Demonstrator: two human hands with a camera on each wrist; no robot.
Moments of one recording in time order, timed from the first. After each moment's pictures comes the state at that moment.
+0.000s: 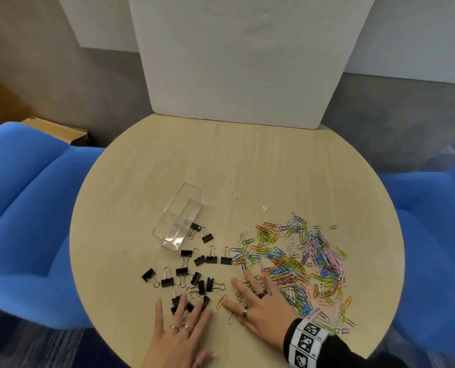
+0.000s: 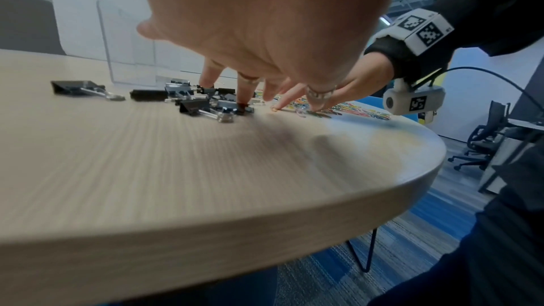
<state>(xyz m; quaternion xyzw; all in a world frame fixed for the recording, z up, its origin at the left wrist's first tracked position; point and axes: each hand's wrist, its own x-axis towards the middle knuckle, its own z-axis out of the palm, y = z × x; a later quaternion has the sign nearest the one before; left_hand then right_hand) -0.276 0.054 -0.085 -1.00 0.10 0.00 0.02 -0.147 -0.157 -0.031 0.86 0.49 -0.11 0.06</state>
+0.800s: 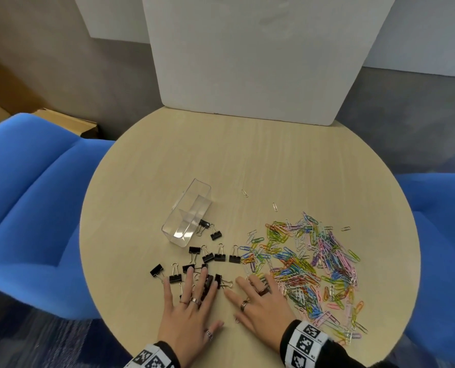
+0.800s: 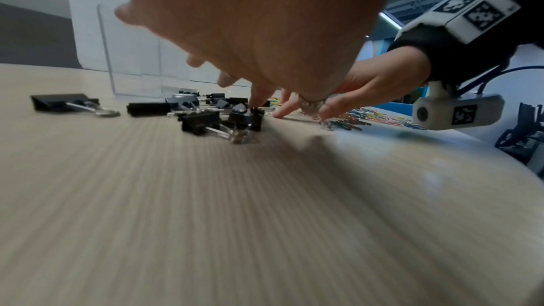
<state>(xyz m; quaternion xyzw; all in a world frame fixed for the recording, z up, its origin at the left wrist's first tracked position) -0.248 0.049 -0.059 -1.00 0.01 0.03 0.01 -0.154 -0.137 -0.039 0.89 0.46 -0.06 0.03</state>
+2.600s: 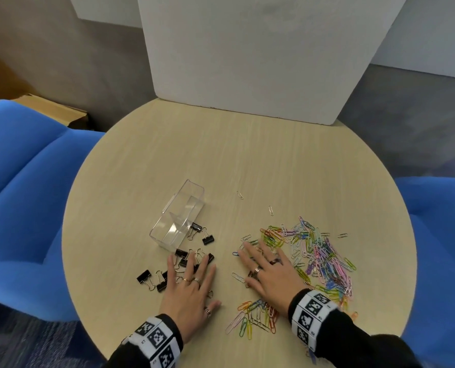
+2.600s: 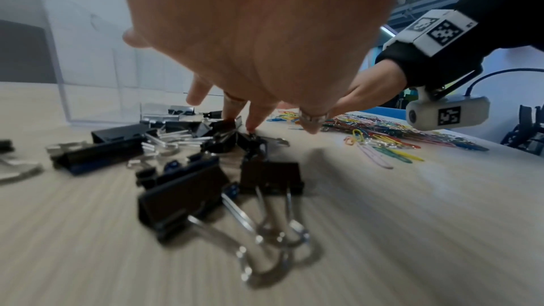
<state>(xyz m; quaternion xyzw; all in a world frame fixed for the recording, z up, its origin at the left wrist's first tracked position) -0.186 0.047 -0.021 -0.97 0.02 0.25 -0.07 -0.074 -0.148 -0.028 0.90 0.41 -0.14 0.03</state>
